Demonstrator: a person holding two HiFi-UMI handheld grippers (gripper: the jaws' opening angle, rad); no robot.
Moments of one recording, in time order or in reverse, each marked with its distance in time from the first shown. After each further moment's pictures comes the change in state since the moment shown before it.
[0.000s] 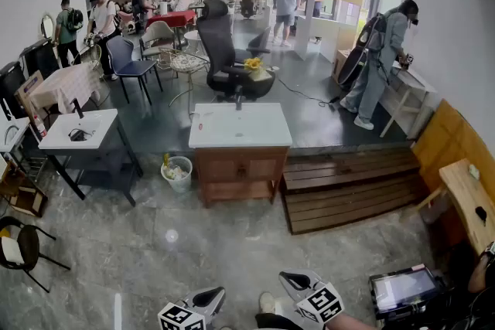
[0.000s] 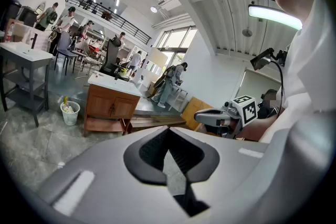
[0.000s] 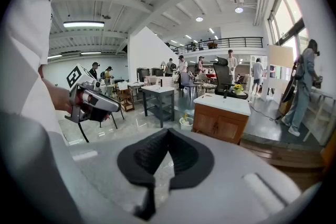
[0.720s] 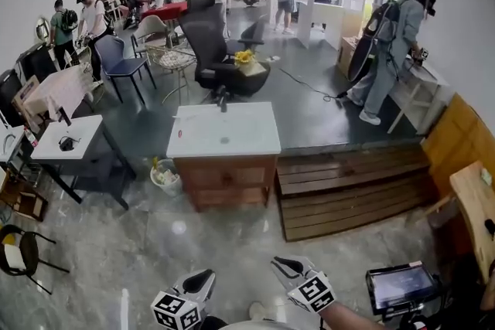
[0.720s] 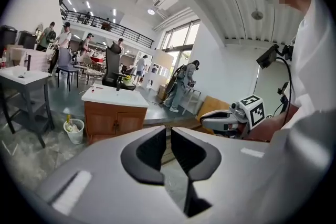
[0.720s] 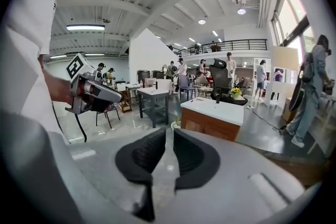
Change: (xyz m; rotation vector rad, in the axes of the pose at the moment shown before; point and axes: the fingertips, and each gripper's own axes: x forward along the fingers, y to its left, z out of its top) left arm 0.190 0.023 0.101 0.088 -0.019 0.150; right arm 0.041 -0.210 0.015 -0.044 -0.026 0.034
